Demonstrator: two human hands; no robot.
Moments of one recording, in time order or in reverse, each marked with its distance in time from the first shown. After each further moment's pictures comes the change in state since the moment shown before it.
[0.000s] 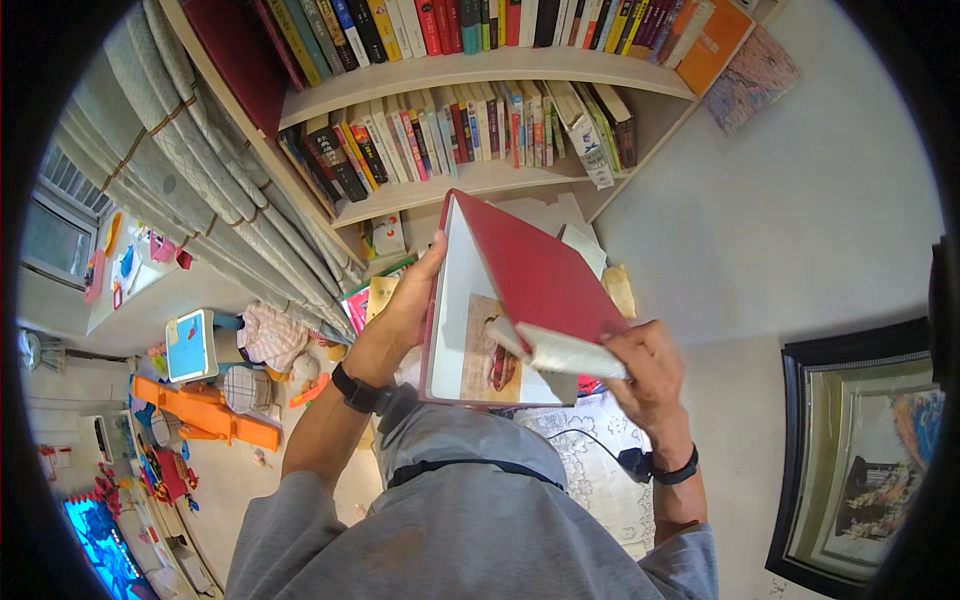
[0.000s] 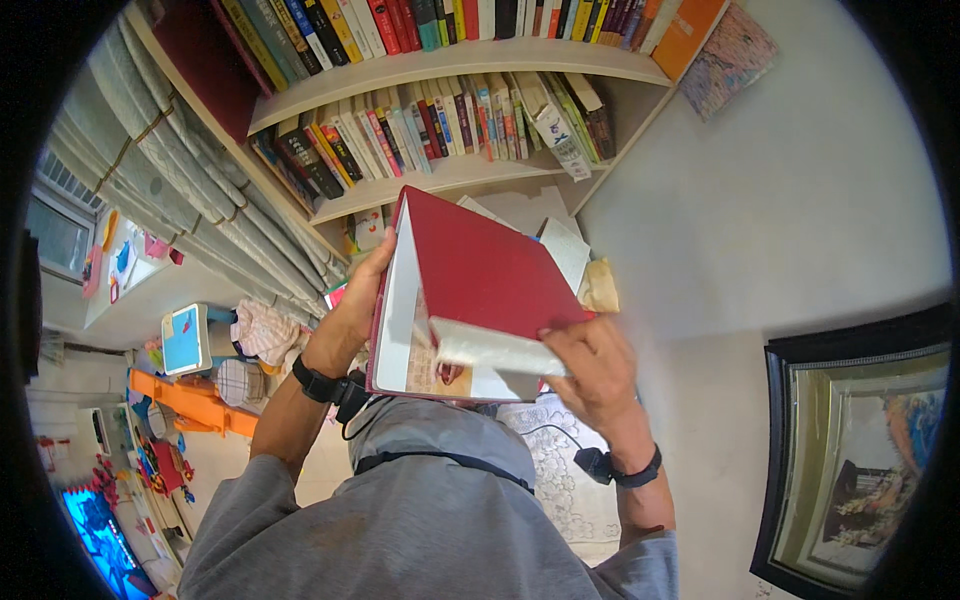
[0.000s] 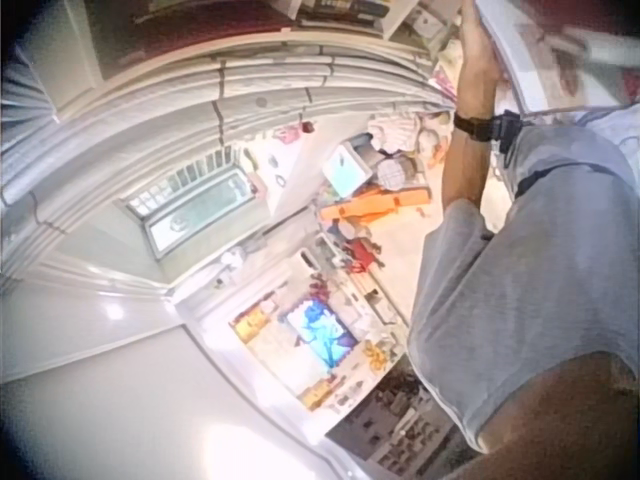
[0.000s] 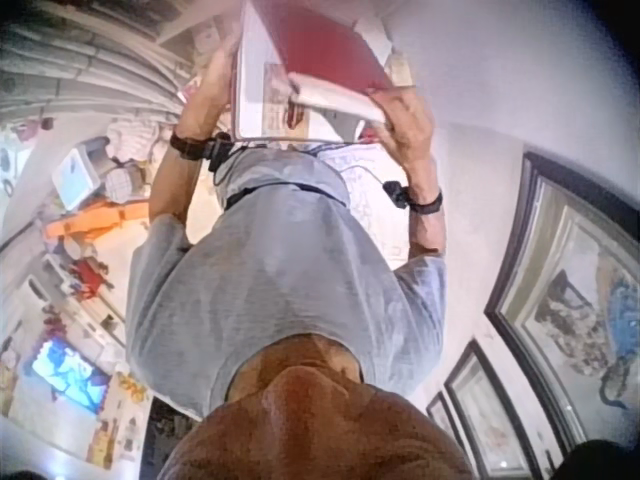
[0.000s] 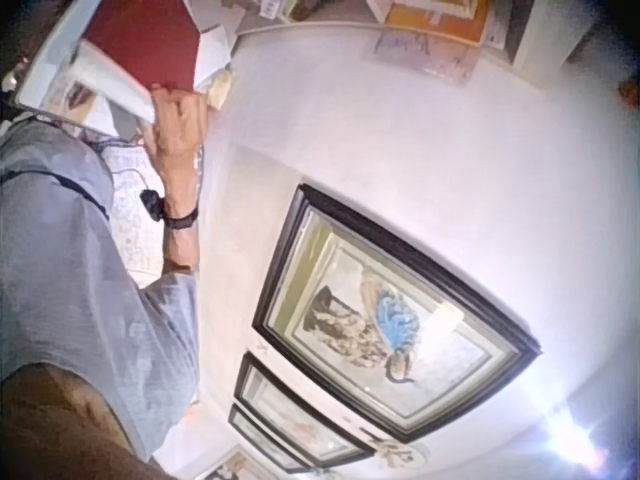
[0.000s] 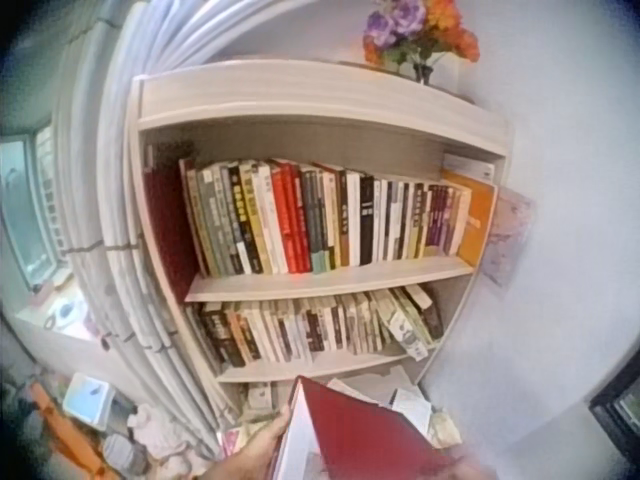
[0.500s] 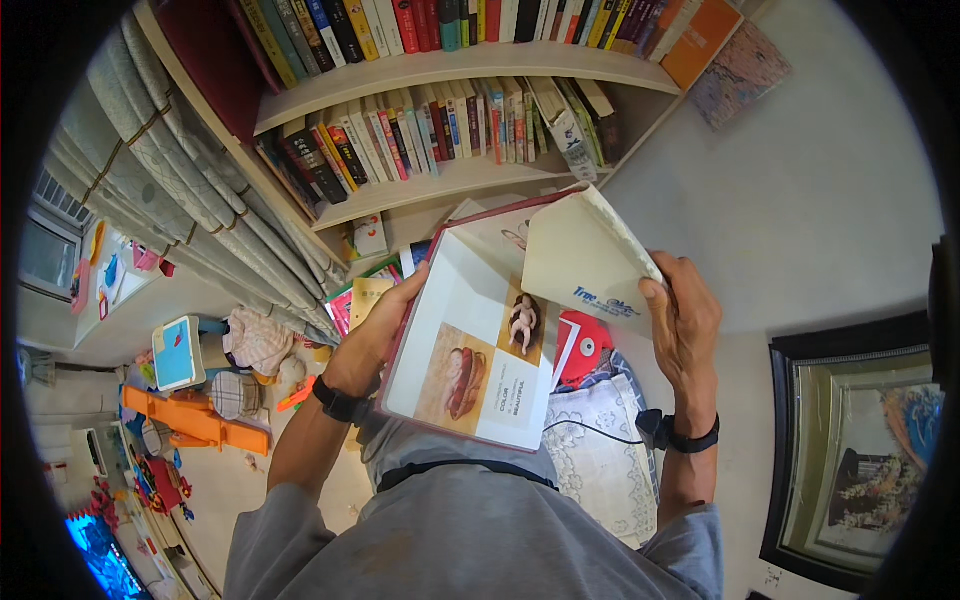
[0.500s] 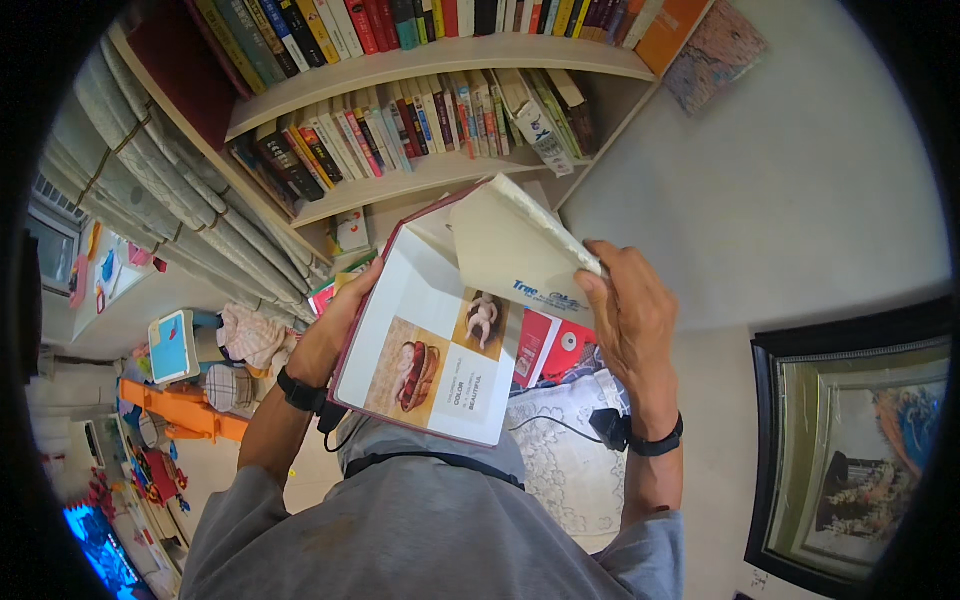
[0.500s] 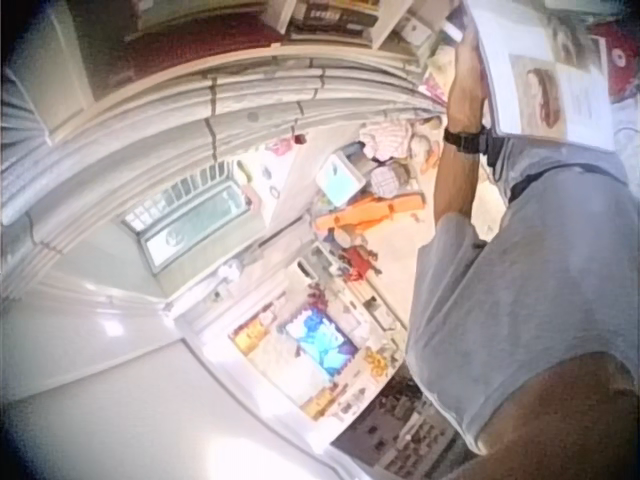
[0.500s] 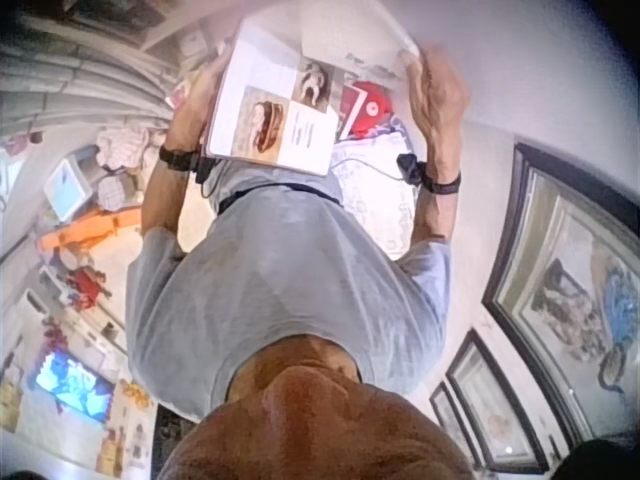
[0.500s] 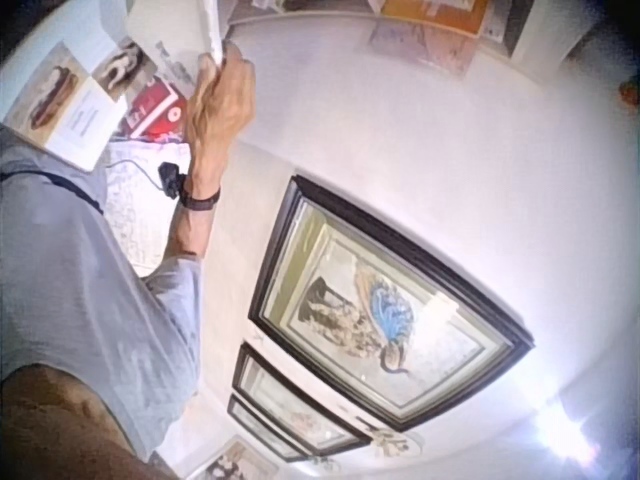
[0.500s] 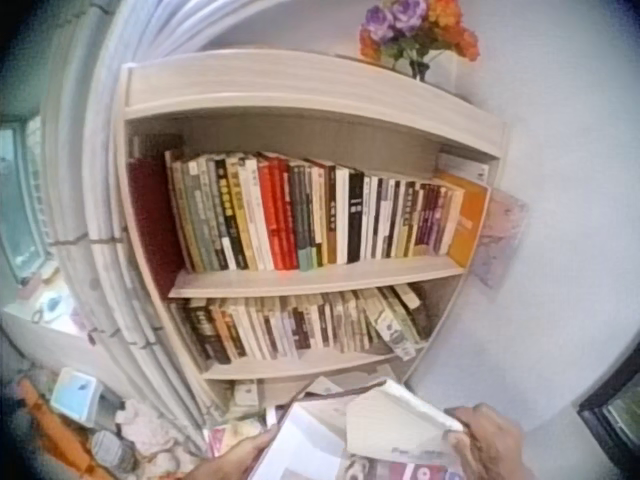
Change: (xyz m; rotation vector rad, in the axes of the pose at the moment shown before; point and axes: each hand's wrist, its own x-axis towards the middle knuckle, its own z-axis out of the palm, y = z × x) left_hand 0.001 -0.020 -0.025 -0.226 -0.091 -0.224; right_hand 0.056 0.020 -0.034 -0.126 0.050 0.213
